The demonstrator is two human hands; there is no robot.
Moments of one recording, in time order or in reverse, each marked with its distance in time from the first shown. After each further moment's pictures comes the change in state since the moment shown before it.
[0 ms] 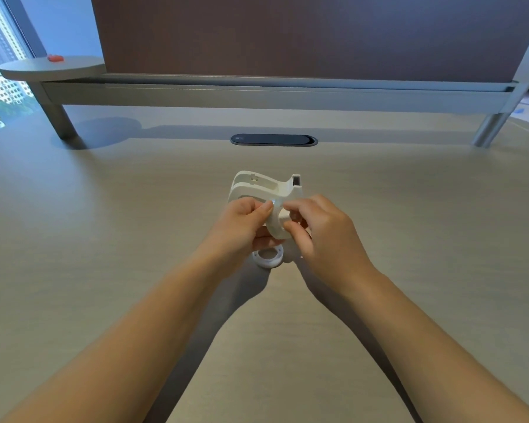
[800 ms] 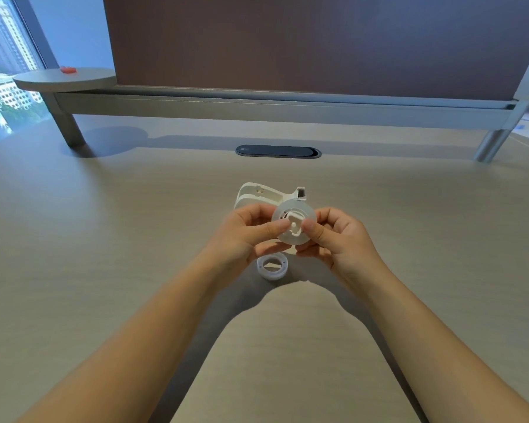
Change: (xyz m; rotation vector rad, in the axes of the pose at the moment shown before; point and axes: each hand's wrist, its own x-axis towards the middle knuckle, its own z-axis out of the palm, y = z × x) left_hand -0.001 0.003 -0.011 -0.016 -0.086 0.066; right_hand 0.003 0.010 -0.010 1.074 -0.108 0.558
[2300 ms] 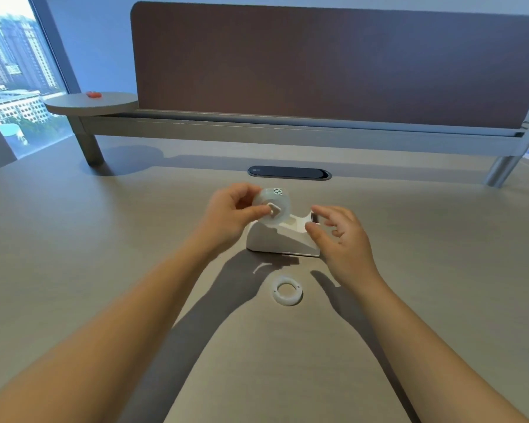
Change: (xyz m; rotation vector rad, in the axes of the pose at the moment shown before) left_hand 0.025 0.037 -0.035 0.469 0.225 0.240; right_hand 0.031 -0.002 0.012 -0.614 0.241 -0.264
